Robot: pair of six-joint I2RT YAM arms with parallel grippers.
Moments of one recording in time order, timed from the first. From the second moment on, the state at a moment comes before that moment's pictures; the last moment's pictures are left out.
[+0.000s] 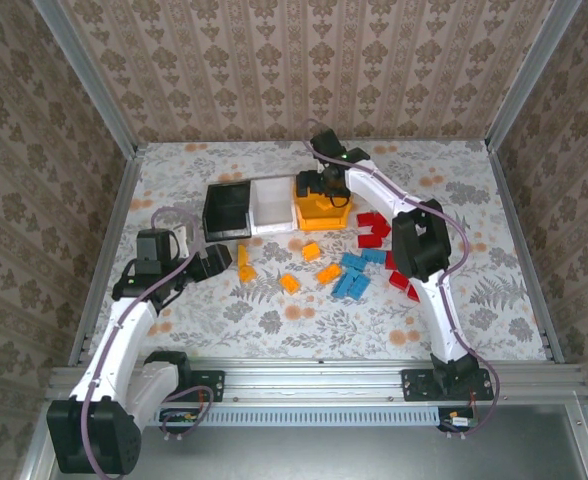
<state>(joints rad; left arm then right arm) -0.09 0.88 0.62 -0.55 0.42 -0.41 0.43 2.36 2.12 -0.80 -0.03 0.40</state>
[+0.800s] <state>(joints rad) -0.09 0.88 0.62 -0.56 0.40 -0.41 0.43 2.30 1.98 -0.54 -0.11 0.45</state>
